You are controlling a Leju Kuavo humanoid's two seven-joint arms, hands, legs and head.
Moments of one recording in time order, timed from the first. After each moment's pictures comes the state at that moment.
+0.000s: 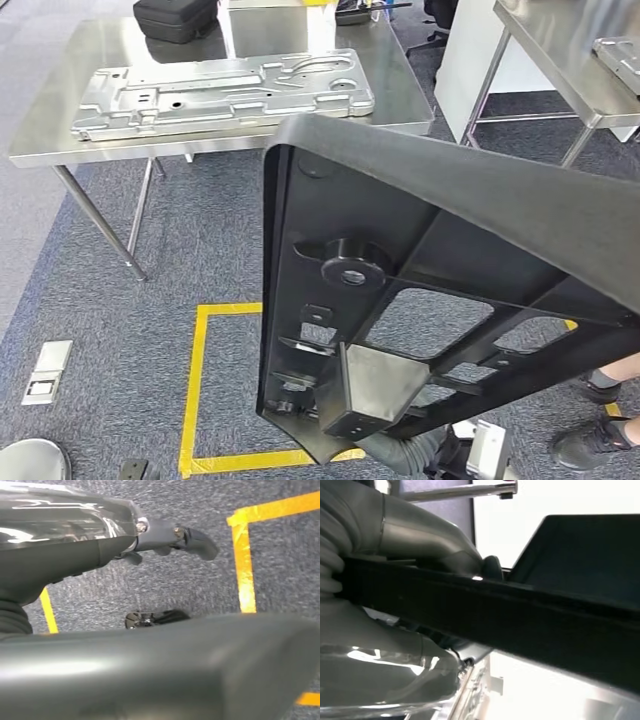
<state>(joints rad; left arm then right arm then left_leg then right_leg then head) -0.10 -0.10 1.10 -0.21 -1.08 -0.08 -0.28 0.04 -0.28 0.63 -1.90 -0.10 0.29 -0.47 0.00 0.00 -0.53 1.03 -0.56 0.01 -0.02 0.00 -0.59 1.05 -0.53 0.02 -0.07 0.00</state>
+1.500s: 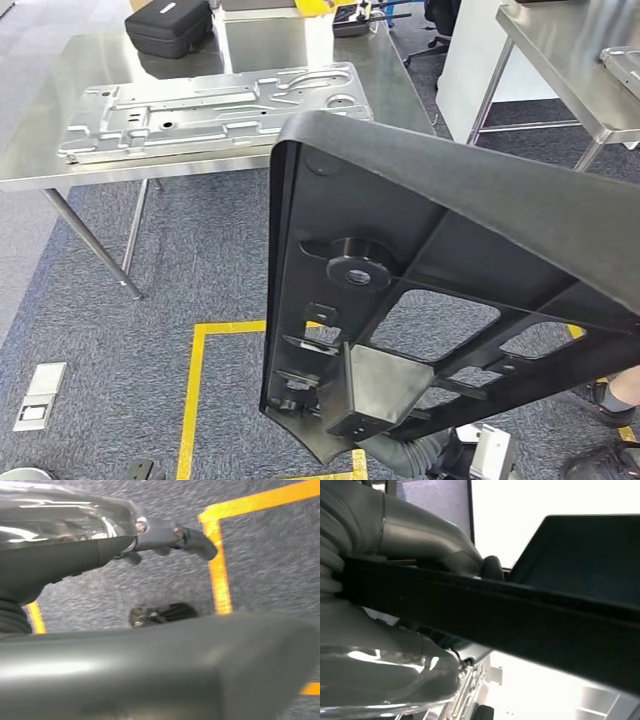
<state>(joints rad) -0.10 -0.10 1.10 -0.21 -1.08 -0.07 -0.28 0.05 -0.29 0.63 -1.92 -0.09 0.27 -0.47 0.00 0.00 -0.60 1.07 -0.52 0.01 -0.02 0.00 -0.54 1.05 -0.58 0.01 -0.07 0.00</state>
